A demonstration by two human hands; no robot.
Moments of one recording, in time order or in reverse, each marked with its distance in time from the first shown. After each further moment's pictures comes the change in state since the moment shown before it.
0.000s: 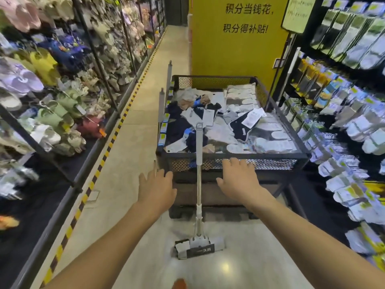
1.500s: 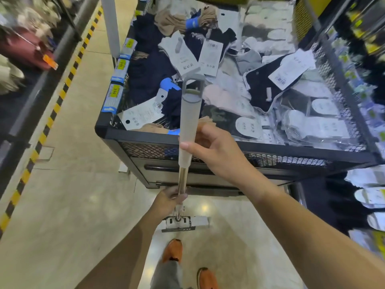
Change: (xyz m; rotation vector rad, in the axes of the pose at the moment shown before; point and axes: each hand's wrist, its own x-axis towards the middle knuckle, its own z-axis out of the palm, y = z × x) left_hand 0.250 0.094 0.349 -1.413 -0.483 -0.270; right_hand 0.276 0.024 0.141 1.181 -0.075 -0.300
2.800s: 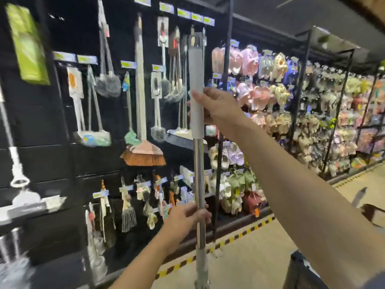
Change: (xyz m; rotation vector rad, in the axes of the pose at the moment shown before) left_hand -0.700 0.138 -0.073 -0.286 1.086 0.571; right_hand -0.332 -0.633 0.120 0.437 -0.782 -0.875
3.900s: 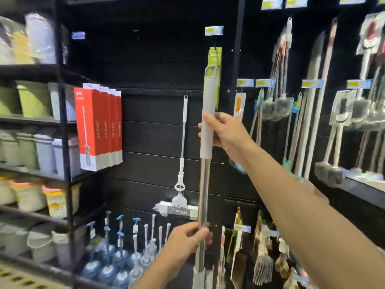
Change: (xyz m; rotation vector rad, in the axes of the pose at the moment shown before) left_hand -0.092 -0.054 -0.483 0.026 0.759 -0.113; right_hand 0.198 0.033 0.528 0.319 -0.466 -0.082
